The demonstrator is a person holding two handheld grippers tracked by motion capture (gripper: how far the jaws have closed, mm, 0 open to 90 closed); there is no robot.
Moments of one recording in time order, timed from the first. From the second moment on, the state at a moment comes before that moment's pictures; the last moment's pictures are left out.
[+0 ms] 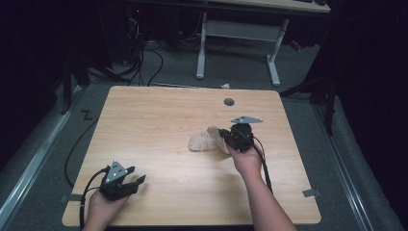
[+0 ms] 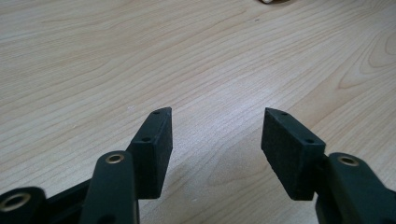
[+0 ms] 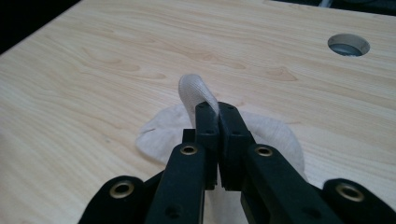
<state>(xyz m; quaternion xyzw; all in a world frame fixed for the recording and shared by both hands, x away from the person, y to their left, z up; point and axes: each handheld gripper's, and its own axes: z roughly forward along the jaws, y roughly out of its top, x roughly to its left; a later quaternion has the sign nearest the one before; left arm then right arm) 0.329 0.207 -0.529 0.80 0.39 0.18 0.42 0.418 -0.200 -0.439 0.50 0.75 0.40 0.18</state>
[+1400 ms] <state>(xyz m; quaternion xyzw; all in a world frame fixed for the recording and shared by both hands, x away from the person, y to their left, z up) 0.328 0.212 -0.525 0.79 0.39 0.17 0.43 0.331 -0.073 -0.416 0.33 0.79 0.50 0.13</state>
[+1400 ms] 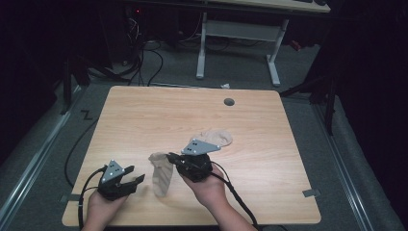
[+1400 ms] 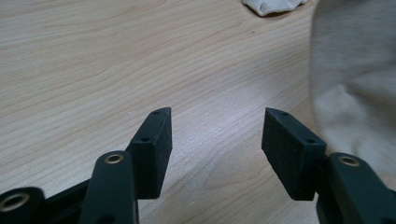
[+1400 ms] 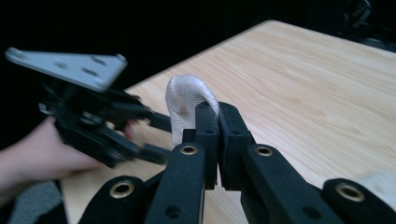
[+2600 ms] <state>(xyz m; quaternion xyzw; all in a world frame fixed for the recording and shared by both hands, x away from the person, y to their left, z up) 0.309 0.125 -0.511 0.83 0.31 0.10 0.45 0.317 -0.211 -0.525 0.49 0.75 0.41 0.15</state>
